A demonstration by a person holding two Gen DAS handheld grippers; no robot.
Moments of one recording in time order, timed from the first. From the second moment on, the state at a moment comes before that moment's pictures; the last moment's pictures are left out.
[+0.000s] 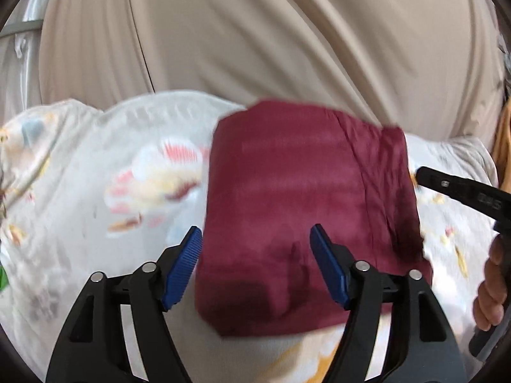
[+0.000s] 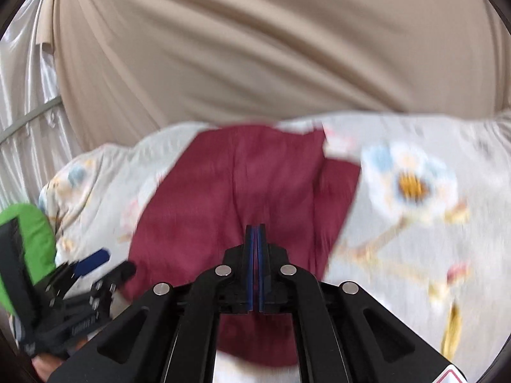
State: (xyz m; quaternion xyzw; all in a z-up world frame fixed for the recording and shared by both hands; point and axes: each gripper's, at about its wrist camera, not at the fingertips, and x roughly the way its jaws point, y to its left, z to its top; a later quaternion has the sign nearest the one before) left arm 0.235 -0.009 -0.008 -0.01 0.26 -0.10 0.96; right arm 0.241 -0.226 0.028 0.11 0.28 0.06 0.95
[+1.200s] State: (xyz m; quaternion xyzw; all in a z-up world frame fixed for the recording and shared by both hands) left arm 0.134 -0.051 -0.075 0.05 0.31 -0.05 0.95; right arm 0.081 -0.186 -0.075 0.08 0.37 -0.05 0.92
